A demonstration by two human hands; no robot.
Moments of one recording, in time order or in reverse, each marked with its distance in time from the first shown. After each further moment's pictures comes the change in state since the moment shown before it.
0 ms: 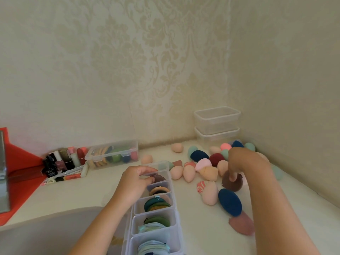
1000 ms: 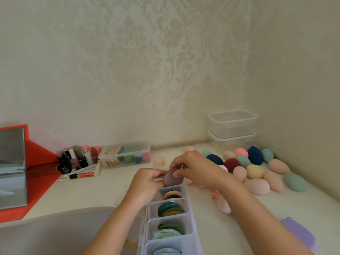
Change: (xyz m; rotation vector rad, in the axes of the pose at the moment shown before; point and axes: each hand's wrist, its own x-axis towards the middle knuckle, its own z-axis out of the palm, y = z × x) left_hand -0.004 0.003 -0.005 -0.215 -0.072 0.062; right_hand -0.018 -0.102 0.024 0.462 0.138 -0.966
